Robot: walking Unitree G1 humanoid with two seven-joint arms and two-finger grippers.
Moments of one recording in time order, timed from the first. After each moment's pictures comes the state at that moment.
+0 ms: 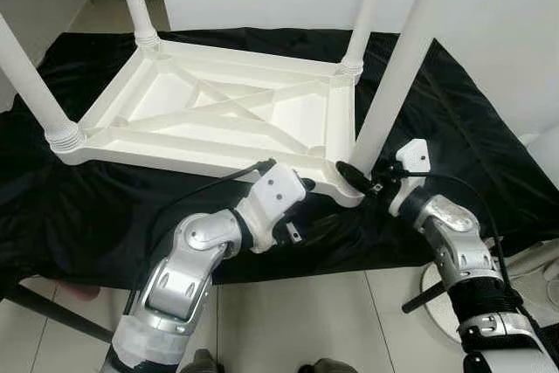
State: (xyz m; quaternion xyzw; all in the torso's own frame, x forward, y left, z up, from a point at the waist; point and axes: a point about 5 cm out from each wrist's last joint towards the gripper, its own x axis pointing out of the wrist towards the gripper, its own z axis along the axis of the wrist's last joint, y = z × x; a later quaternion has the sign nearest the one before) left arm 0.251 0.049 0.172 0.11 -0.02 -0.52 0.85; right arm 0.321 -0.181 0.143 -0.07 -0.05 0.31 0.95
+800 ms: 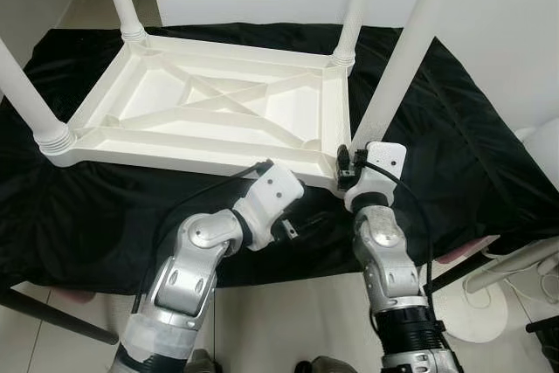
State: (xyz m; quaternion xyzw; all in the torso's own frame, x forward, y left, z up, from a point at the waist) left arm 0.264 0.050 0.161 0.13 0.01 -0.48 0.87; right arm 0.305 -0.116 0.148 0.03 -0.06 -0.03 1.00
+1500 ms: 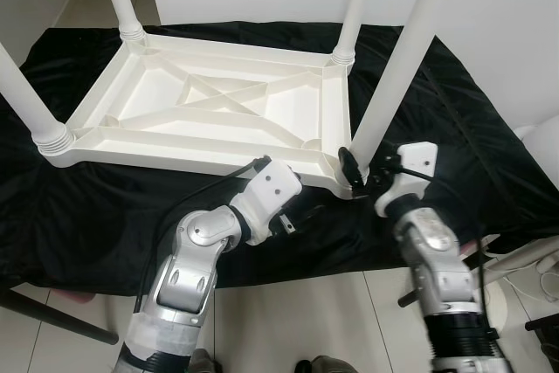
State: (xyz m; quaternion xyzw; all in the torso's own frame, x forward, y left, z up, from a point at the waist) left arm 0.267 0.057 0.164 0.15 0.00 -0.46 0.88; right arm 0.301 -0.177 0.154 -0.03 -0.07 0.20 0.98
